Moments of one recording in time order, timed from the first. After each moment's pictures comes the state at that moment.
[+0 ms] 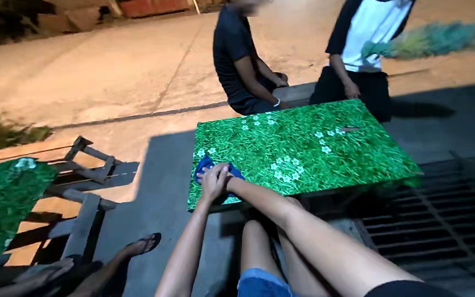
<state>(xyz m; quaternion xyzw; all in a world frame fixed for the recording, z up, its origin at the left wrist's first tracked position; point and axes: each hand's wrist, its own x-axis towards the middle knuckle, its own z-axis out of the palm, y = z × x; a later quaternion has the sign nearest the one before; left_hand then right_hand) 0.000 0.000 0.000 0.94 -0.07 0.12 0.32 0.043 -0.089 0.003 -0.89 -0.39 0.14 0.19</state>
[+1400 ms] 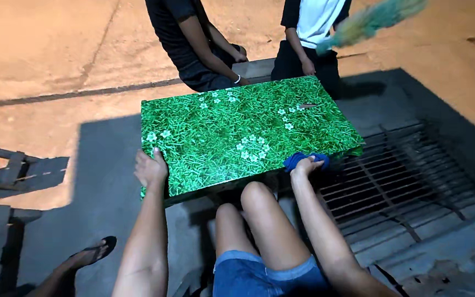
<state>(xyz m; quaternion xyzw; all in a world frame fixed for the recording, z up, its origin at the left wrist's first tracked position) 0.029 0.035 -0.023 0.93 0.27 0.12 0.23 -0.014 -0.385 -0.037 -0.48 0.46 -0.32 0.68</state>
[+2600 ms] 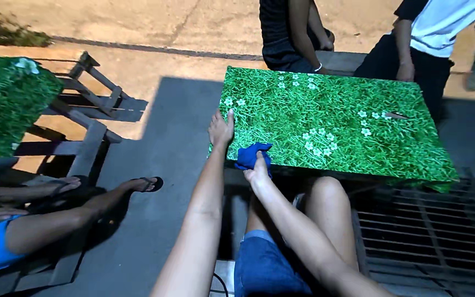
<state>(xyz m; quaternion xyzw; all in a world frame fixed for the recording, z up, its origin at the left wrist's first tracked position) 0.032 0.052 -0.020 0.91 0.24 0.10 0.32 -0.069 -0.083 -0.005 -0.30 0.36 0.16 0.87</state>
